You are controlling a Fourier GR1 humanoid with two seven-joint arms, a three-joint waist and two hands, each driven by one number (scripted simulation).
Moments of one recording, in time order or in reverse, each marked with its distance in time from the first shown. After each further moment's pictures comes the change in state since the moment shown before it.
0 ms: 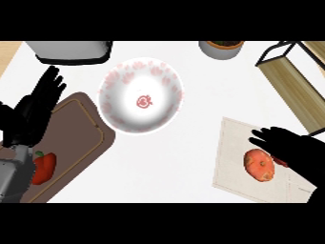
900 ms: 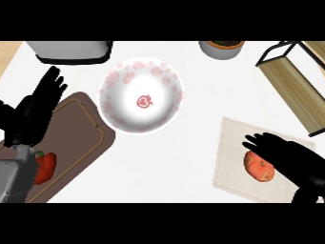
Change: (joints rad) left arm 0.001 -0.075 0.081 0.000 -0.075 -0.076 0.026; right arm 0.053 0.185 -0.039 0.148 0.251 -0.042 -0.123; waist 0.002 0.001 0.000
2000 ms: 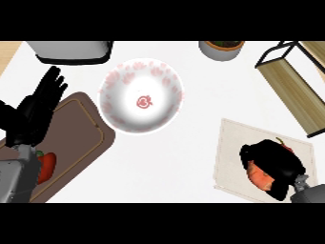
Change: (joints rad) left arm -0.003 -0.062 0.061 -0.008 -0.071 -0.048 0.006; right arm -0.077 0.176 0.002 0.332 0.240 -0.201 -0.181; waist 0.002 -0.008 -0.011
